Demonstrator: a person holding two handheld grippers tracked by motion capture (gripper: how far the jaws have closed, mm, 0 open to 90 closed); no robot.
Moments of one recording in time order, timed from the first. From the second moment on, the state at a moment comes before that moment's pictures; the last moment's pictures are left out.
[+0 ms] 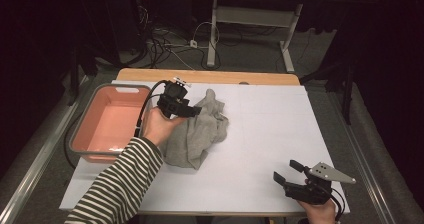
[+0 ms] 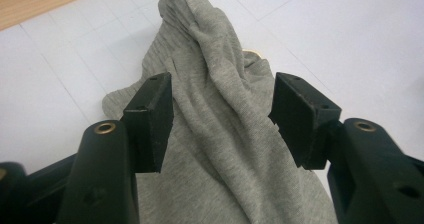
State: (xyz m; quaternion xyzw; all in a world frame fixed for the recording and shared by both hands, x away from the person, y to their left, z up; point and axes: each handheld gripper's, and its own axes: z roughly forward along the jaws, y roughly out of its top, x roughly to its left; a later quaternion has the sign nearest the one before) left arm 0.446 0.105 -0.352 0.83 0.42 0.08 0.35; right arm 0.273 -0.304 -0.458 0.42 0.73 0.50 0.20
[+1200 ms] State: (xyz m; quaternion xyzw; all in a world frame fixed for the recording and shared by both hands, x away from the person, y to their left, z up) left arm 0.427 0.129 -0.349 0.83 0.42 0.09 0.35; right arm 0.273 -0.304 -0.458 0.42 0.74 0.50 0.20
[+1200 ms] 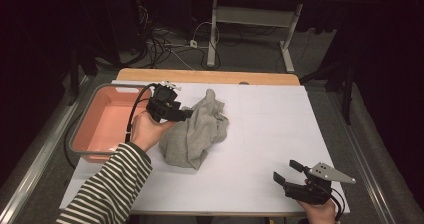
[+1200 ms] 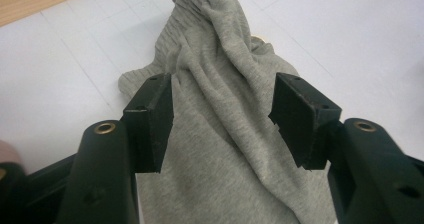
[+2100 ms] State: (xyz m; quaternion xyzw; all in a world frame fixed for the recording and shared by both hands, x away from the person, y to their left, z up) left arm 0.406 0.152 -0.341 0.83 0.42 0.10 0.36; right arm 0.274 -0.304 -0.459 0.42 0.73 0.50 0.20
